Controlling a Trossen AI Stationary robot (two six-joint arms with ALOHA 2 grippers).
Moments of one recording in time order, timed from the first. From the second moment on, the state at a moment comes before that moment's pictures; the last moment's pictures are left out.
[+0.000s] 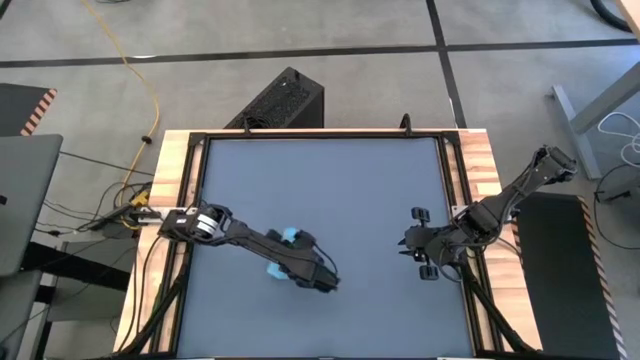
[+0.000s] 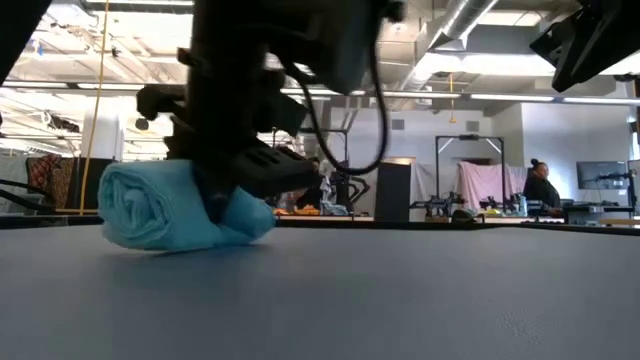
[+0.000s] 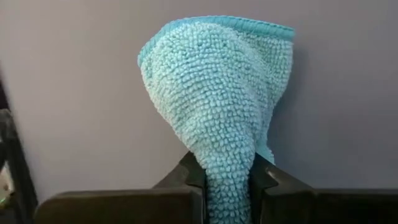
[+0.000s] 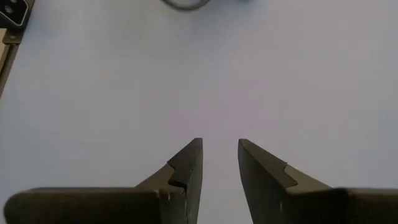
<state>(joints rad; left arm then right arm) -0.33 2.29 1.78 -1.43 -0.41 -1.38 0.60 0.99 0.81 -0.76 0.37 0.45</state>
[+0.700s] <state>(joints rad) -0.56 1.42 0.72 -0.95 -0.33 -2.16 0.58 0.99 0.81 -0.69 0.37 0.47</state>
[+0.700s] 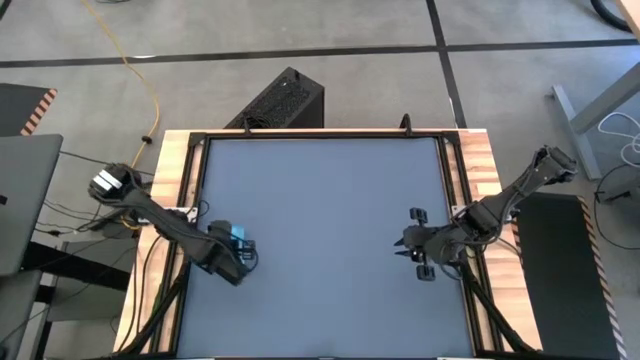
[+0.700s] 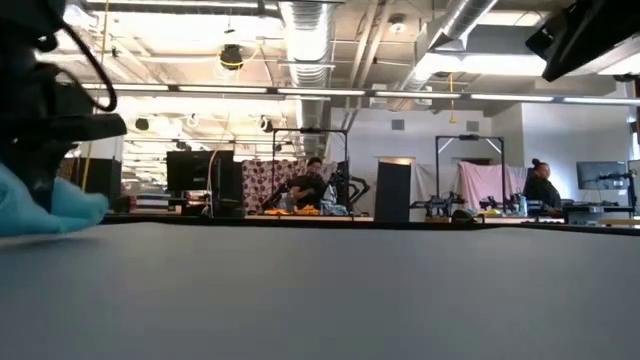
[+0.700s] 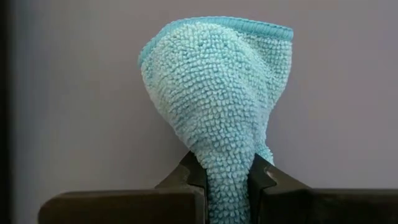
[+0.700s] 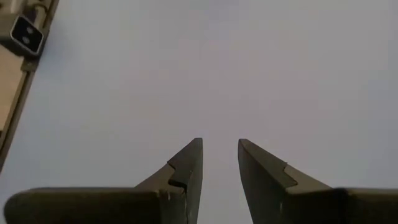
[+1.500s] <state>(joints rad) -0.52 1.33 0.66 -0.82 -0.32 -1.92 0.53 0.99 0.81 -0.62 0.37 0.47</state>
